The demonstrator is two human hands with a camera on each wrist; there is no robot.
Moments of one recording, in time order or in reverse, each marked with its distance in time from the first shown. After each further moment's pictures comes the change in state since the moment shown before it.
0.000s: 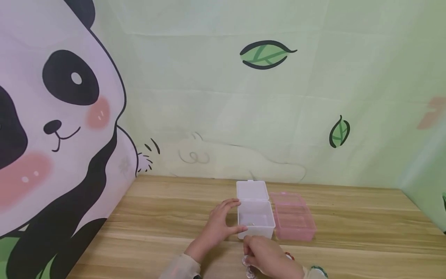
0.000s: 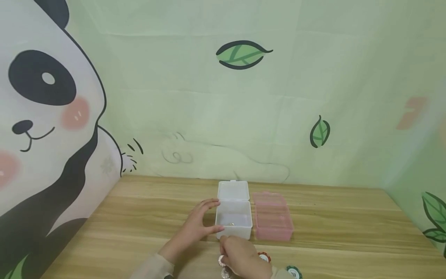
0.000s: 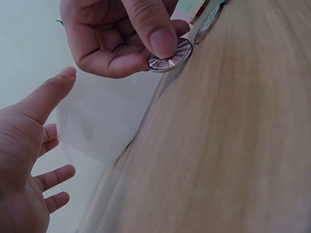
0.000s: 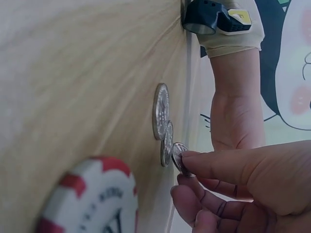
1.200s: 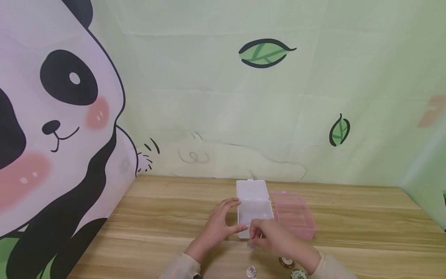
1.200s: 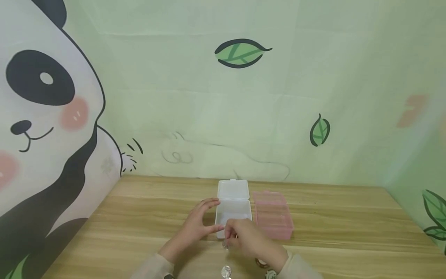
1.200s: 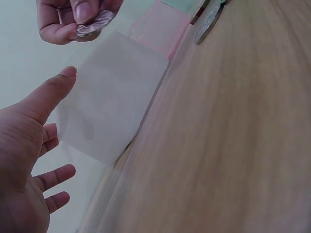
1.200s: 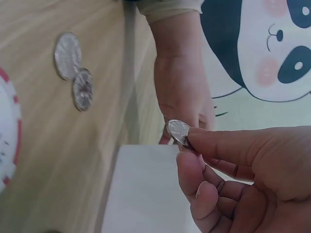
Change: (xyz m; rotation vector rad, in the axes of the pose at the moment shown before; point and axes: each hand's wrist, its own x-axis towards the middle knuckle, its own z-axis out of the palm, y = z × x) left_hand 0.001 0.001 0.000 -0.022 -0.014 -0.041; right_hand 0.006 0.011 -0.048 0.314 -0.025 -0.066
